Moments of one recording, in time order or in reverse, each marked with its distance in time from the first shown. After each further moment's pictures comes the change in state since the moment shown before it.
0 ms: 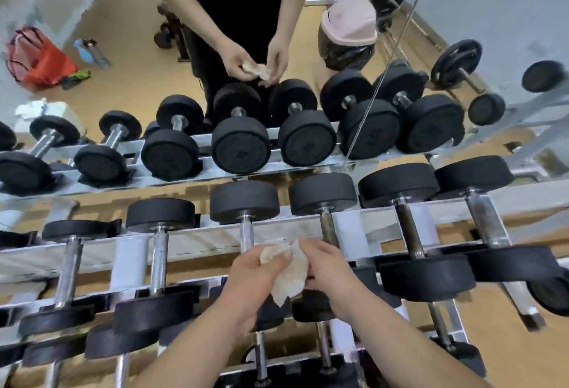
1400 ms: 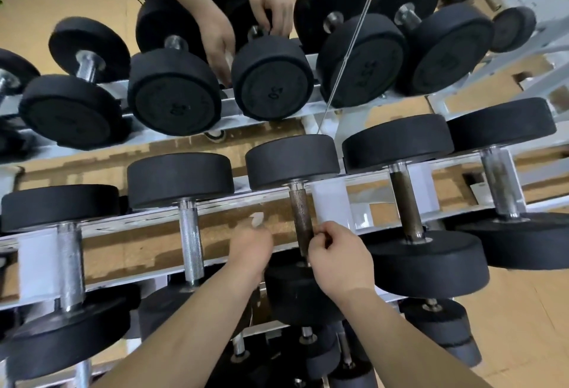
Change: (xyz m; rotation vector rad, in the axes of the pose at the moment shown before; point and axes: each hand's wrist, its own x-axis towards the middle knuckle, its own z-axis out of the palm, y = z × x) left_hand 0.151 -0.039 0.091 0.336 0.272 -0.228; right_hand 0.091 0.045 -0.085 -0.711 0.385 -0.107
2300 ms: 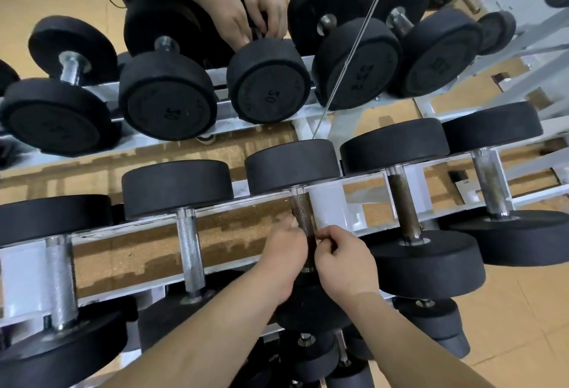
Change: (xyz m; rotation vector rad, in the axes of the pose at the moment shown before) left_hand -0.036 0.024 0.016 -0.161 -0.295 -0.024; right_hand -0.001 -0.004 -0.001 0.024 0.019 0.044
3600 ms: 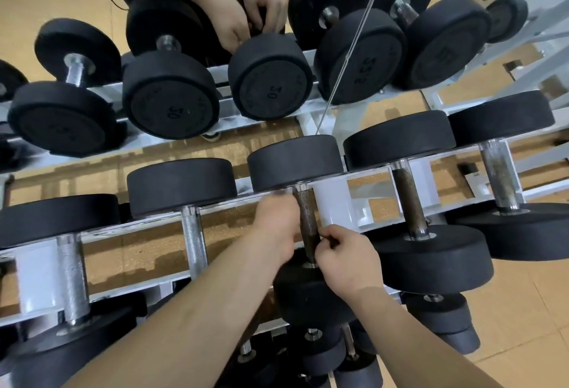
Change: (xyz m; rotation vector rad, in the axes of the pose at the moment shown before) left_hand 0.033 0.028 -0.005 -0.231 0.118 -0.054; right_hand 0.001 0.001 -0.001 0.006 -0.067 0.035
